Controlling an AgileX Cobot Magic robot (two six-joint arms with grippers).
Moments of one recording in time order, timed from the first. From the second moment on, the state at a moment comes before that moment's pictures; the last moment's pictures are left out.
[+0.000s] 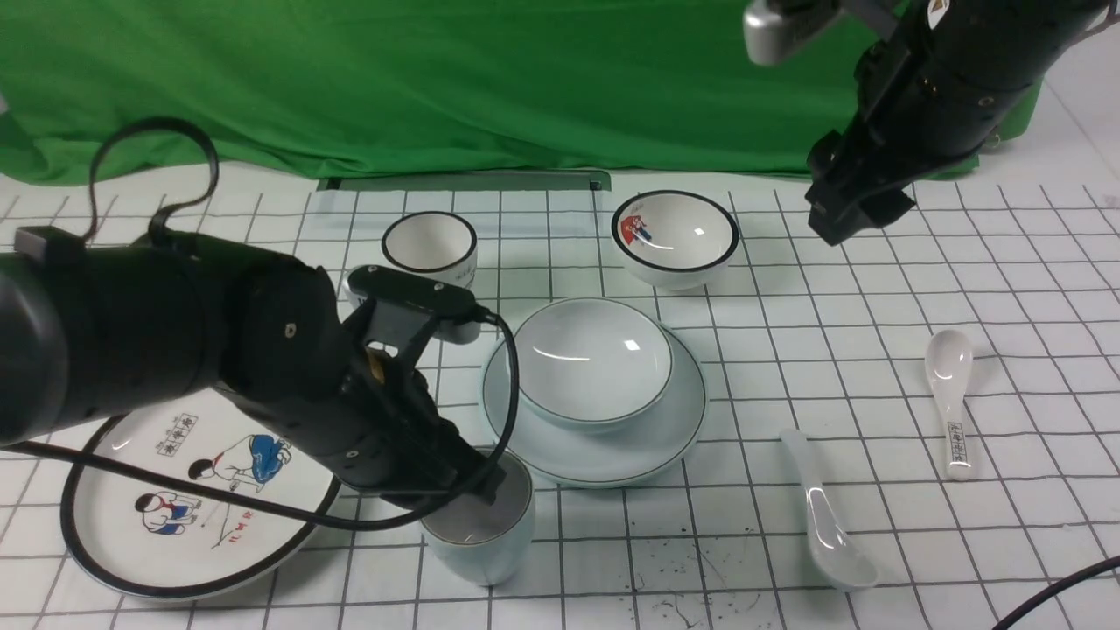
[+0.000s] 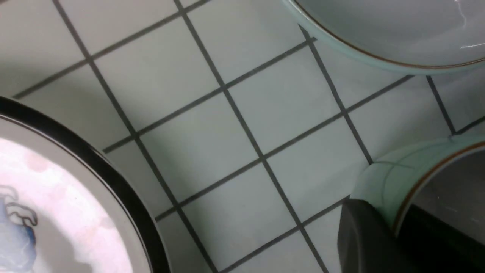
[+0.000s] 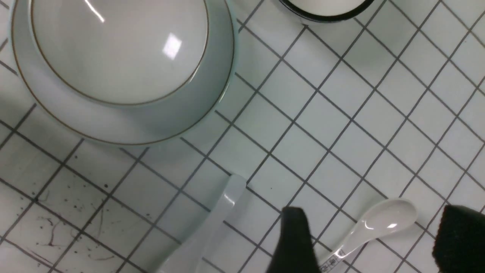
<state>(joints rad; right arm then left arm) 0.44 1.74 -1.79 -0.01 1.21 -0.34 -0.45 1.59 -0.97 -0.20 0.63 0.11</state>
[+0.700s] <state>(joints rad) 0.44 1.47 -1.77 -0.01 1.22 -0.31 -0.44 1.86 -1.72 -0.26 0.98 0.28</state>
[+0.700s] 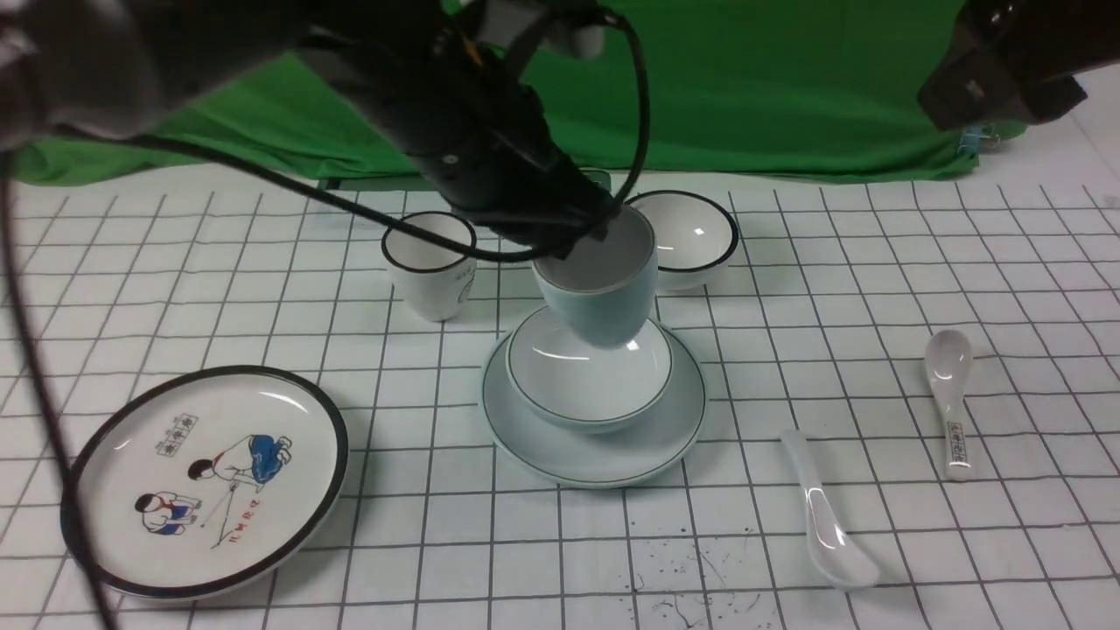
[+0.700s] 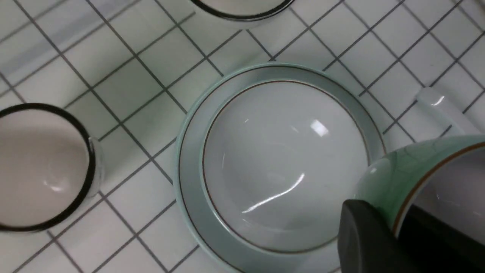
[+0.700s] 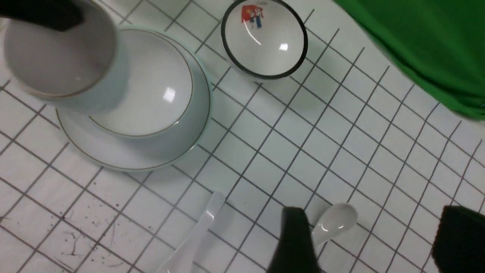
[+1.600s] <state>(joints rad) 0.44 1.45 -1.37 -0.01 1.04 -0.24 -0.39 2.07 -1.94 -0.27 1.07 0.28</state>
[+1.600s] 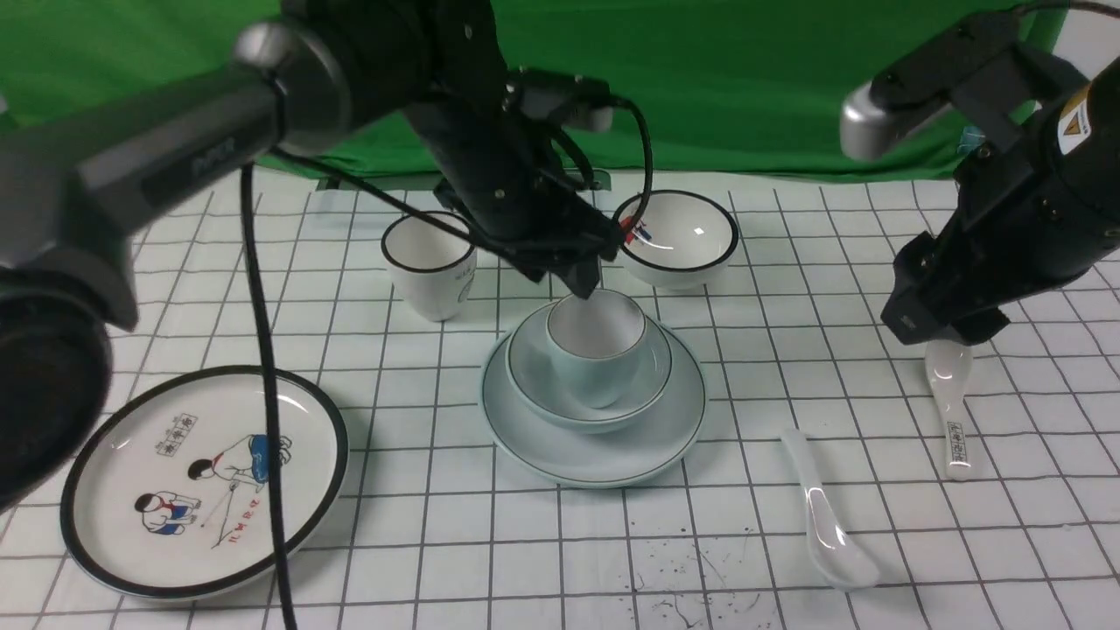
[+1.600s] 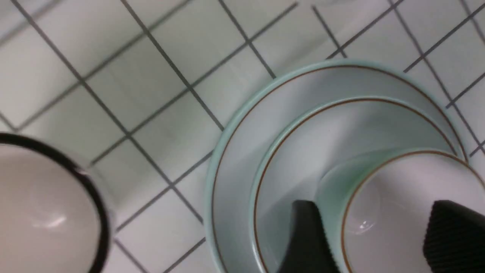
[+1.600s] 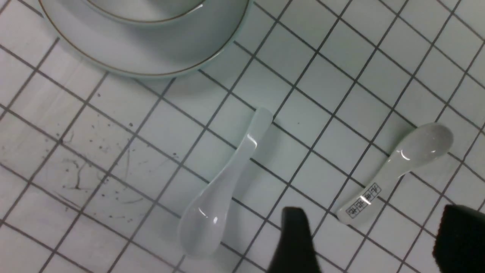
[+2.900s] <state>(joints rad) 0.44 1.88 -1.21 0.03 0.65 -0.03 -0.39 1.01 -0.78 -0.10 0.76 0.09</state>
